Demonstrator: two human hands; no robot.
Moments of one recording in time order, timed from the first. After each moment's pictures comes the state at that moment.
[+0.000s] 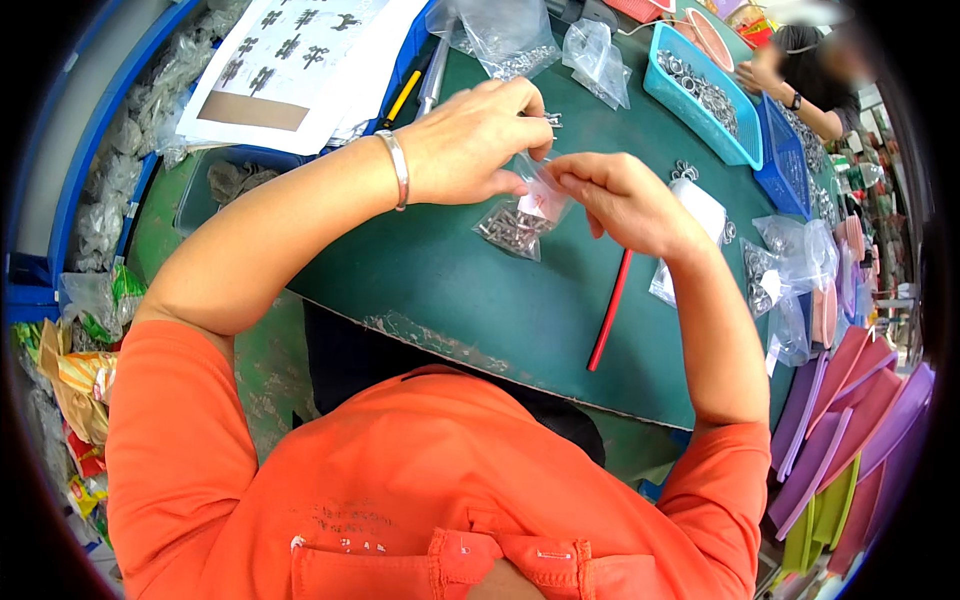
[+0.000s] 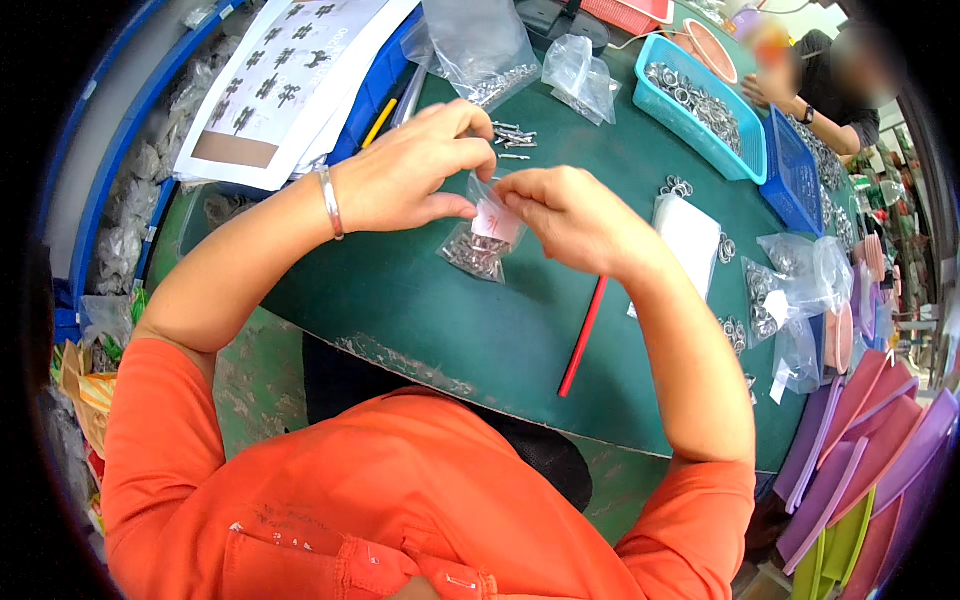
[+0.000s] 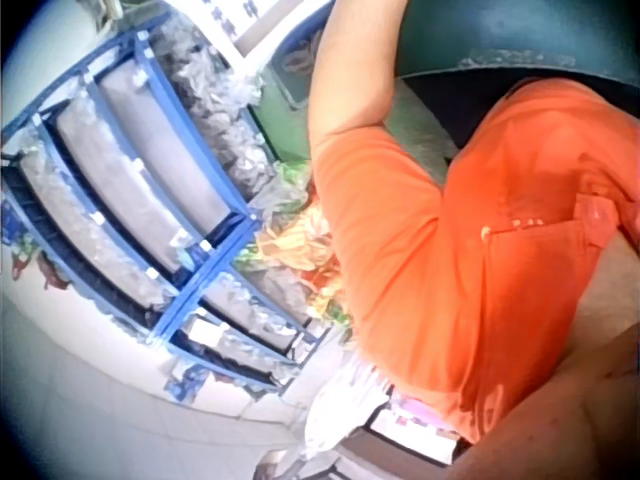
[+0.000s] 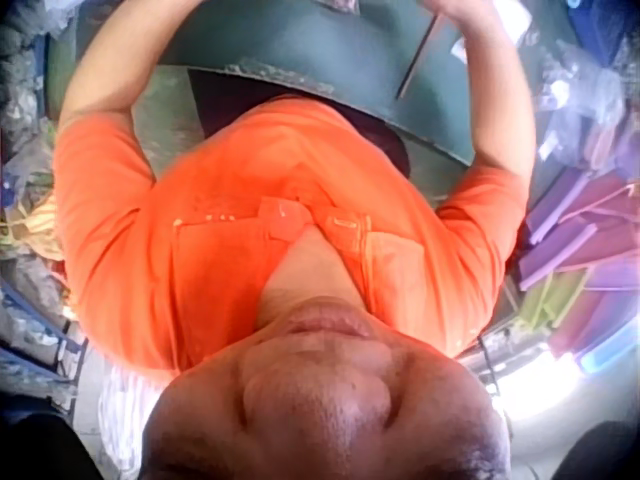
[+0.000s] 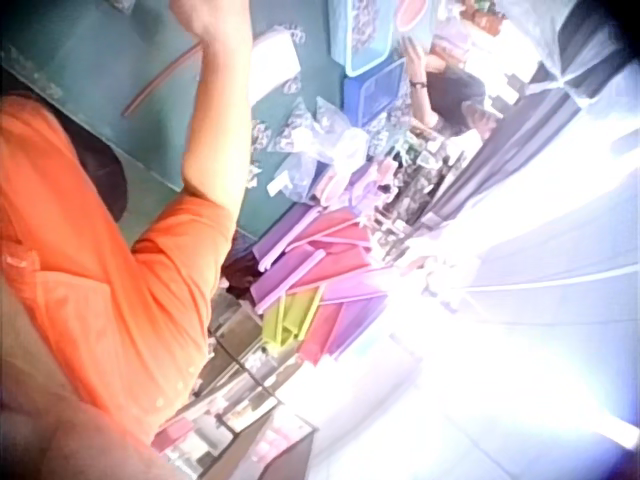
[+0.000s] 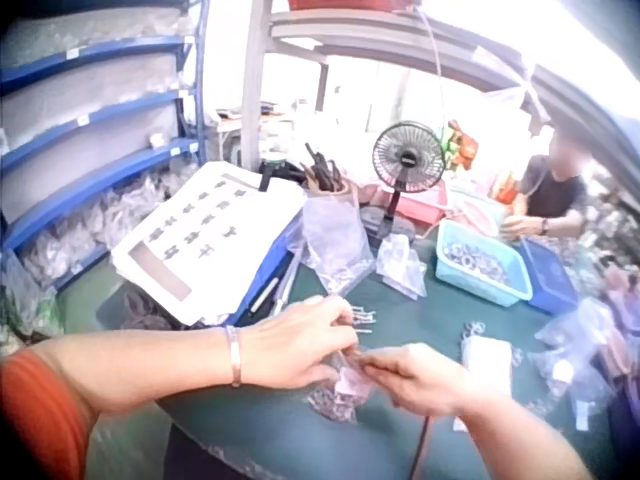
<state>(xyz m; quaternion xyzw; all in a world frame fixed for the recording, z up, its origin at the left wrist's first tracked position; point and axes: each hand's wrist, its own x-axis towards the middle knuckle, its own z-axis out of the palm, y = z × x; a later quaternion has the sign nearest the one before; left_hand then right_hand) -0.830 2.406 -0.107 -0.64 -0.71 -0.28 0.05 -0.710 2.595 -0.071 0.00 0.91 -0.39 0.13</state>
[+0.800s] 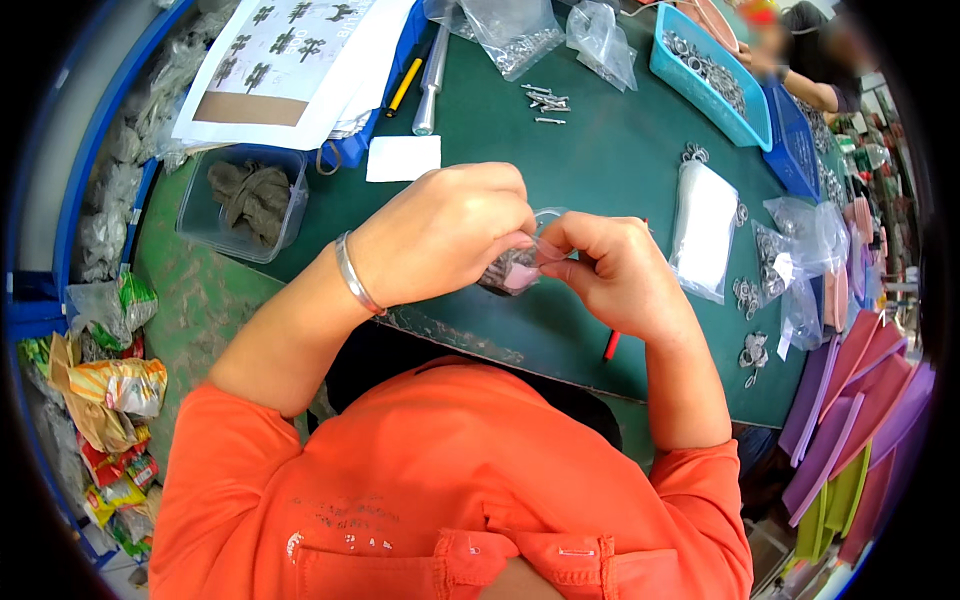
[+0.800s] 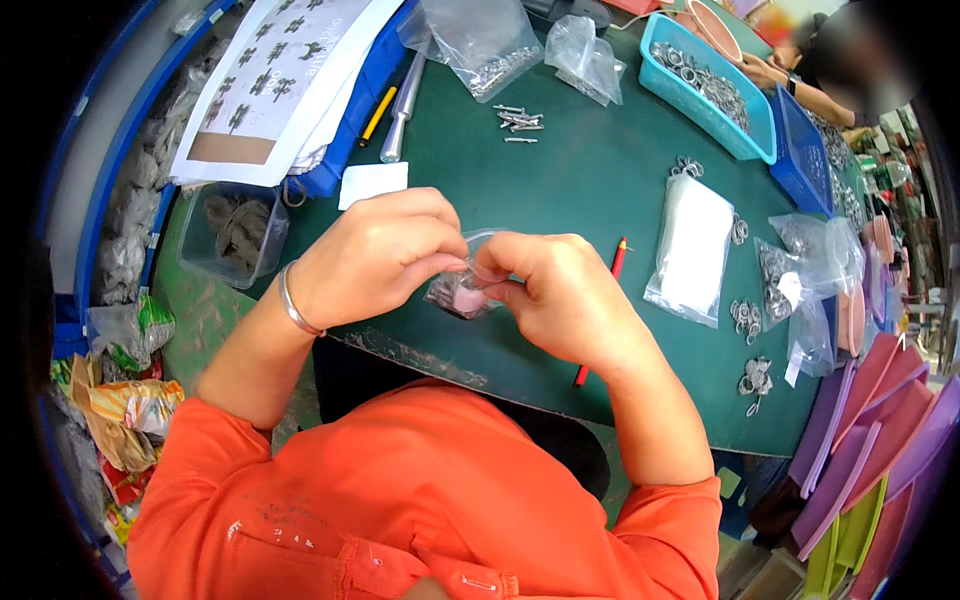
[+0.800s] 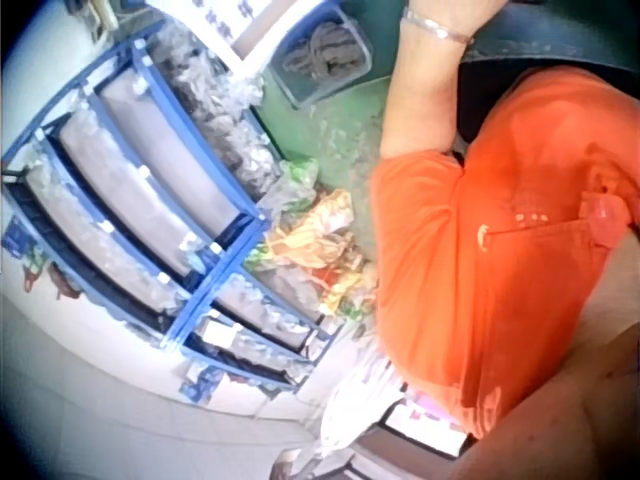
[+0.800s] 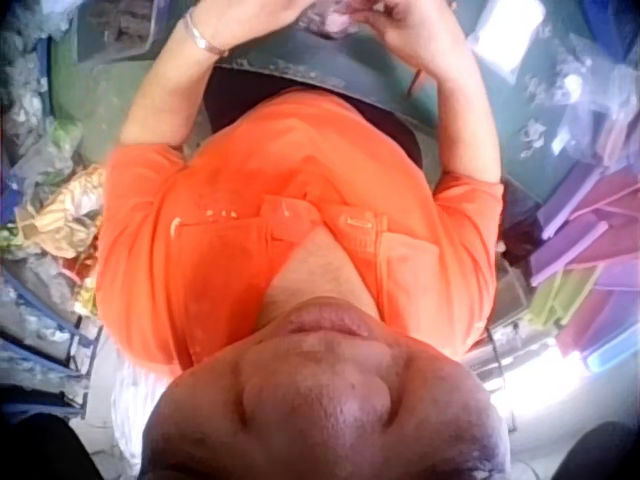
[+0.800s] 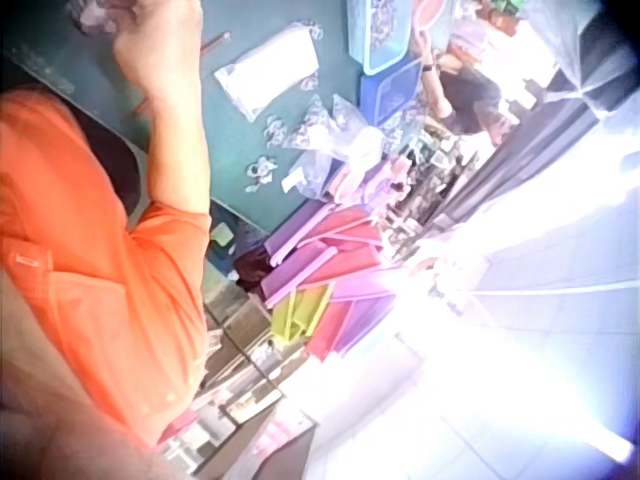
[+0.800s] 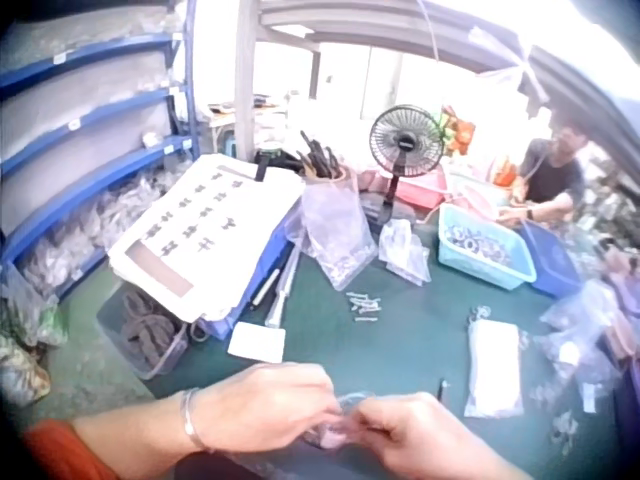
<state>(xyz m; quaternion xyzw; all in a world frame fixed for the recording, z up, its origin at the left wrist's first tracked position) -0.769 2.364 -0.105 -0.61 -0.69 -0.39 0.00 -0.651 2.549 -0.090 -0.02 0.90 -0.44 0.05</state>
